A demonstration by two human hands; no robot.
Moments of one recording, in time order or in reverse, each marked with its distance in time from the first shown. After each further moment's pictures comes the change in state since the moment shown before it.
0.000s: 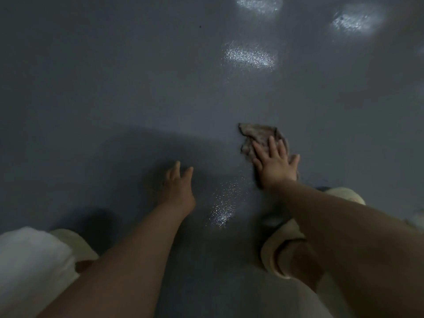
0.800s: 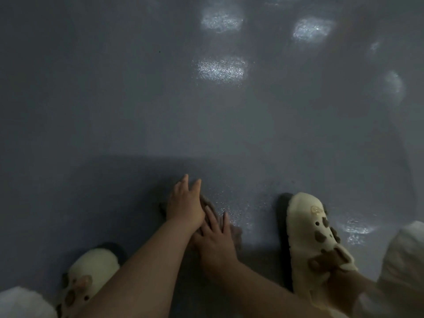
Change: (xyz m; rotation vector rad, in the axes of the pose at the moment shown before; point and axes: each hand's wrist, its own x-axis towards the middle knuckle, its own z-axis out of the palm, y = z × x) left_hand -0.011 0.076 -0.004 0.008 -0.039 0.156; right_hand -0.120 -0.068 0.067 -0.035 -0.044 -0.373
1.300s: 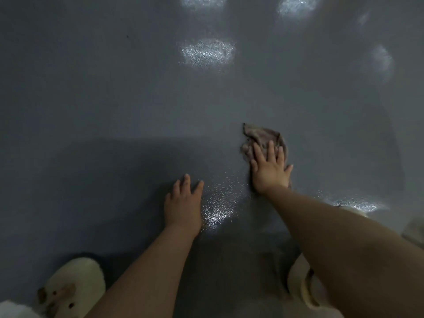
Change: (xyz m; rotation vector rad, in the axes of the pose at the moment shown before) left_hand 0.019 0.019 0.031 0.369 -0.048 0.142; right_hand 0.047 0.183 -0.062 0.275 0.119 0.705
